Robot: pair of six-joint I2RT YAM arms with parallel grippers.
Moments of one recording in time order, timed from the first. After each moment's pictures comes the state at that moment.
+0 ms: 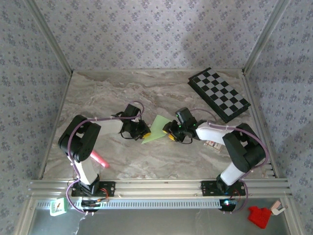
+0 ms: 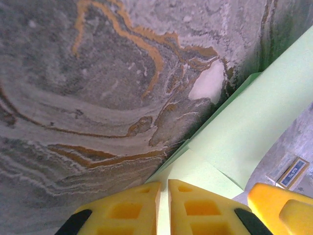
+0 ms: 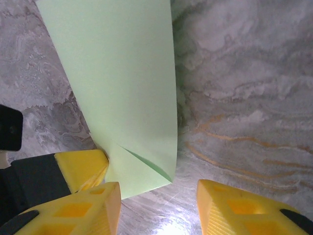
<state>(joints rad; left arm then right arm) -0.56 1.77 0.87 -0.18 0.46 -1.08 0.60 1.60 0.76 -0.07 -0.34 1.22</state>
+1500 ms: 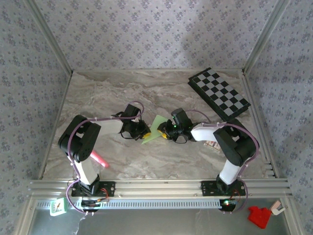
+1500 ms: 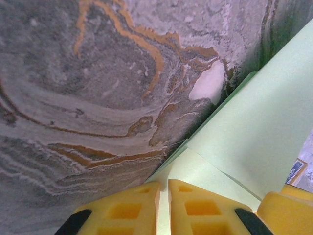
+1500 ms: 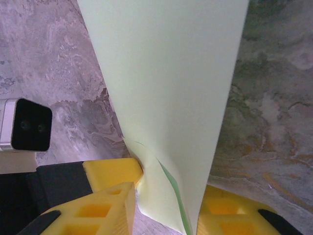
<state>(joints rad) -0.56 1.77 0.87 -0.18 0.47 -1.09 0.64 1.72 0.75 0.18 -0.38 1.29</state>
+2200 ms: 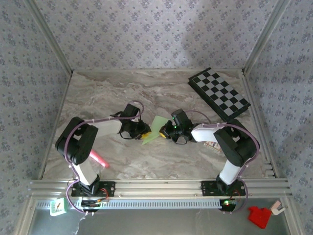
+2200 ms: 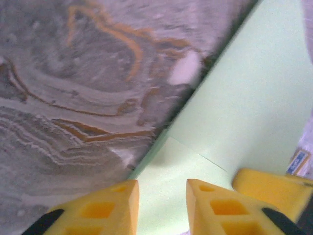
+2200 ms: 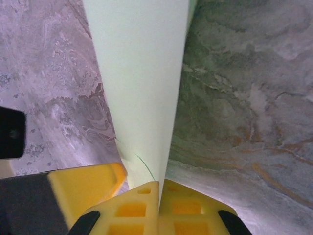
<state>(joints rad) -0.56 1.69 0.87 -0.23 0.43 -1.00 0.64 1.69 0.74 0.16 -0.37 1.27</state>
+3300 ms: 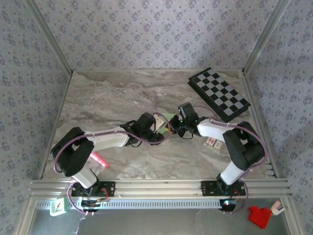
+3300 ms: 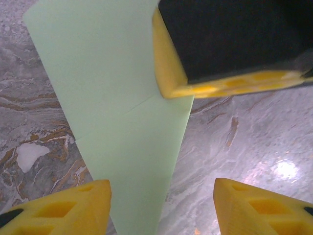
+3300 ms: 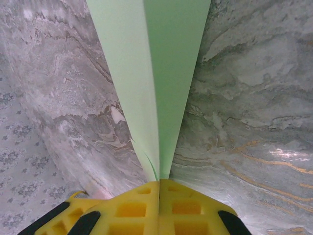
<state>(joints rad) -0.87 1.61 0.84 -0.10 0.05 -0.09 0.53 1.63 0.81 -0.05 -0.42 1.23</state>
